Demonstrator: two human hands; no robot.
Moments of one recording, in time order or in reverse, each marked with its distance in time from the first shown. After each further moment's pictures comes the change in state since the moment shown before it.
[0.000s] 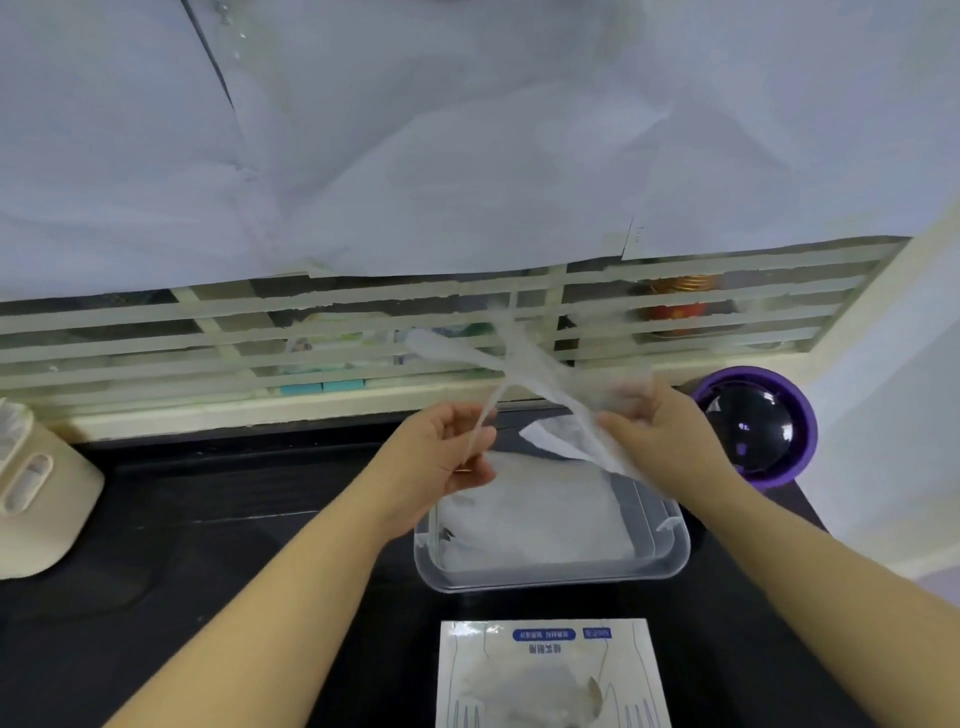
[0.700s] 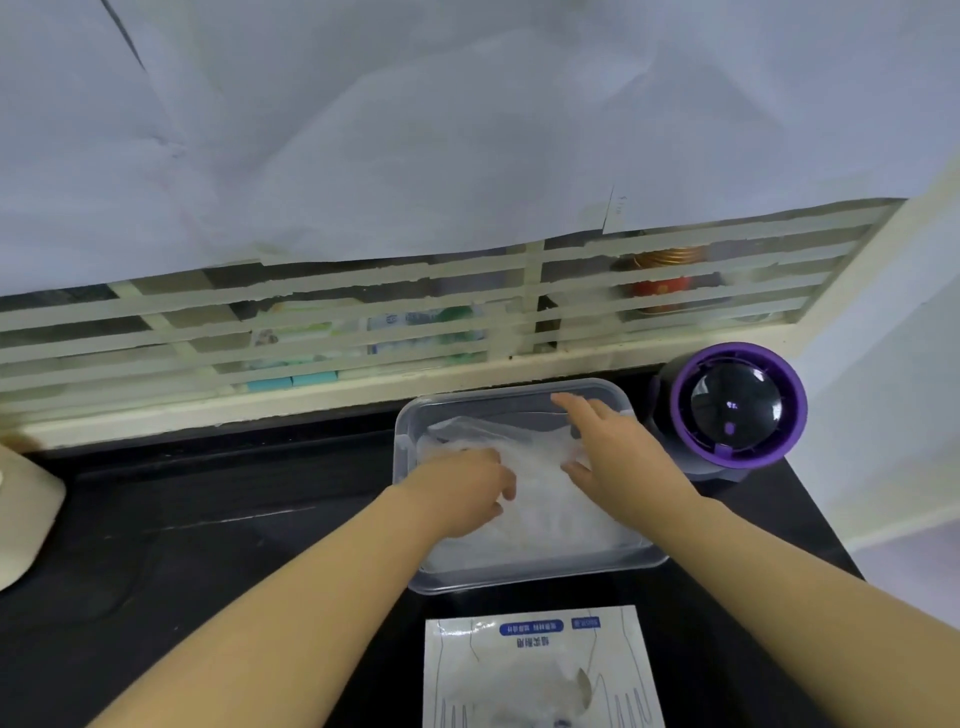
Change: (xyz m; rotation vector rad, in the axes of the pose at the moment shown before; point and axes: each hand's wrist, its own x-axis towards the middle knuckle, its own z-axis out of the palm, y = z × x) left_hand 0.050 -0.038 0.029 1.676 -0.414 0.218; right_hand 0.002 0.031 0.031 -0.571 -0.157 -0.292
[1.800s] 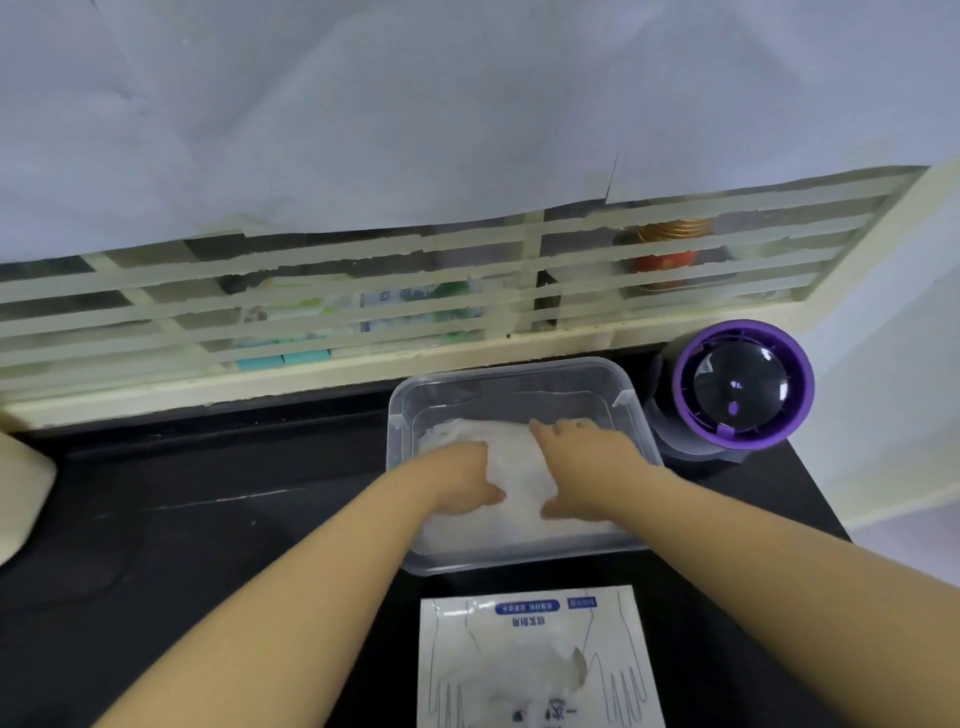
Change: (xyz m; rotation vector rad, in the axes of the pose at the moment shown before) left_hand 0.006 0.001 0.006 -0.419 -0.153 -0.267; right_hand 0.011 -0.019 0.014 -0.351 -0.494 -0.012
